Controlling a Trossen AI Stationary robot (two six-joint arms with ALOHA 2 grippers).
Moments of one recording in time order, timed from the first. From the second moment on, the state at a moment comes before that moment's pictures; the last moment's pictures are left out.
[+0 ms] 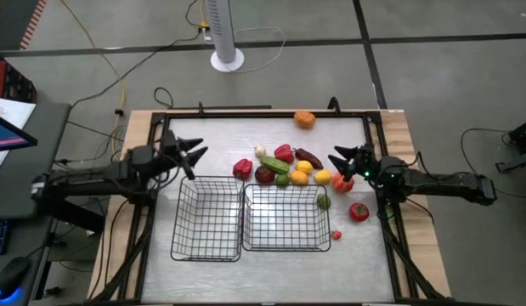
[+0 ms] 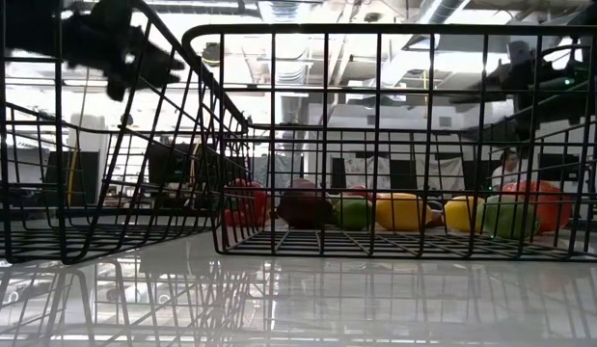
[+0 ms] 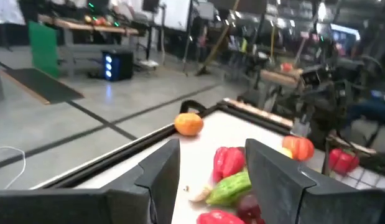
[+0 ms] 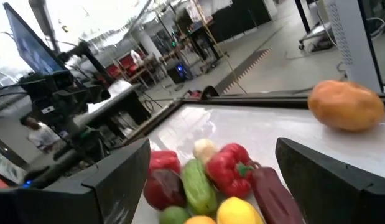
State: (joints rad) left arm 0.21 0.49 0.33 0.10 -0.33 -0.21; right arm -0.15 0.23 0.01 0.21 0.42 0.55
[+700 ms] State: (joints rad) left arm 0.33 1.10 0.81 -0.29 -0.26 -0.10; right arm -0.13 0.53 0.02 0.59 0.31 0.40
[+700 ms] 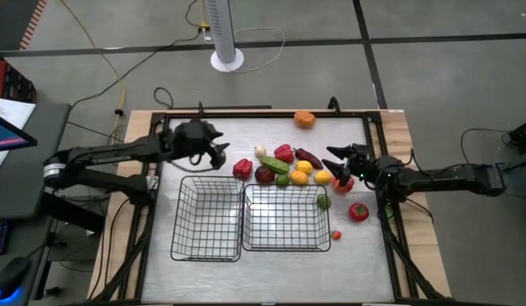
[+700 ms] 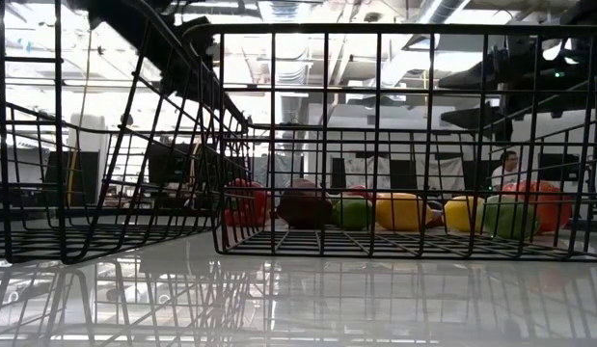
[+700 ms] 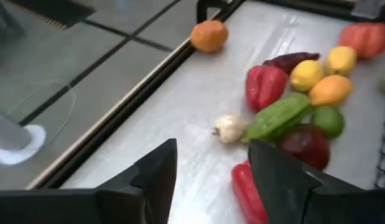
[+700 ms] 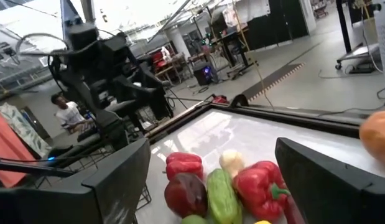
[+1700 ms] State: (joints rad) left arm 0.46 1.85 1.46 -0.75 0.15 0.04; right arm -0.04 0.80 0.07 0.74 0.31 0.34
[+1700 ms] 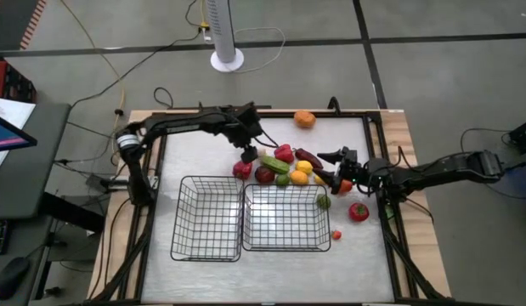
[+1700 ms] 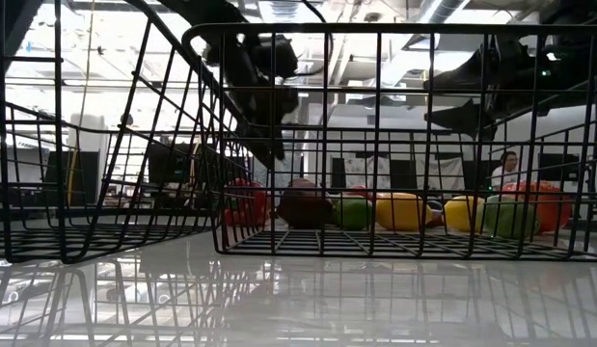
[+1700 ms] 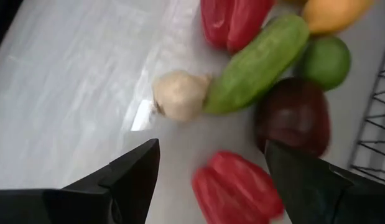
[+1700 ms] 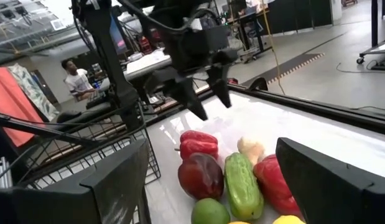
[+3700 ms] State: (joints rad) left arm 0.47 2.08 1.50 -0.62 -0.01 0.35; right arm -0.05 0.80 0.07 0.75 0.31 0.33
